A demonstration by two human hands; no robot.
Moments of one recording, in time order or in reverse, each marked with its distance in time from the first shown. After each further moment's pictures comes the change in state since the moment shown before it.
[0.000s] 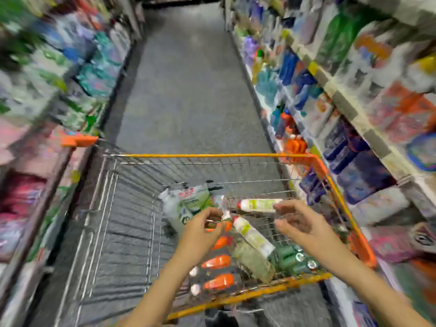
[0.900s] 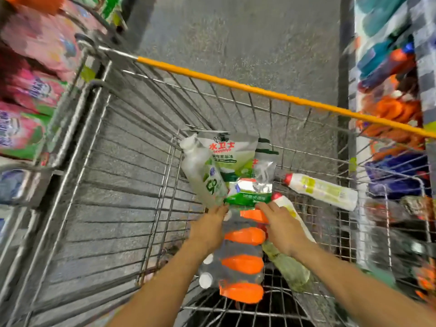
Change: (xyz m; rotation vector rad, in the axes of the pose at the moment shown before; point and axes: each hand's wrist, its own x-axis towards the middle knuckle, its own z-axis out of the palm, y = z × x) left_hand 0.095 -0.255 0.047 0.496 -0.340 -0.407; right_hand 0.180 0.248 0.168 -1.070 -0.656 0.150
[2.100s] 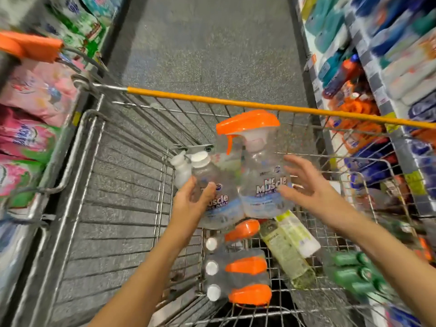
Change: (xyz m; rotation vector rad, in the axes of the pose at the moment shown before) left_hand -0.044 0.020 -0.084 -1.103 0.438 0.333; right_hand -0.079 -0.011 -0.113 1.051 0.333 -0.160
